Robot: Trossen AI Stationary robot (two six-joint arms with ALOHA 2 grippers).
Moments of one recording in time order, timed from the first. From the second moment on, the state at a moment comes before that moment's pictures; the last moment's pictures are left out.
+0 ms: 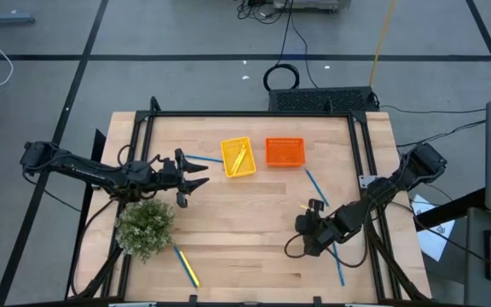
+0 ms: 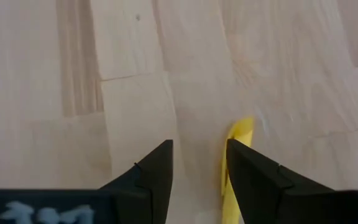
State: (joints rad) left arm -0.13 0.86 0.24 0.71 -0.26 -0.05; right arm 0.61 1.53 0.76 -0.48 0.34 0.72
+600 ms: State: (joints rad) left arm -0.13 0.86 0.24 0.71 -0.26 -0.05; right arm 0.61 1.53 0.60 -0.35 0.35 0.79
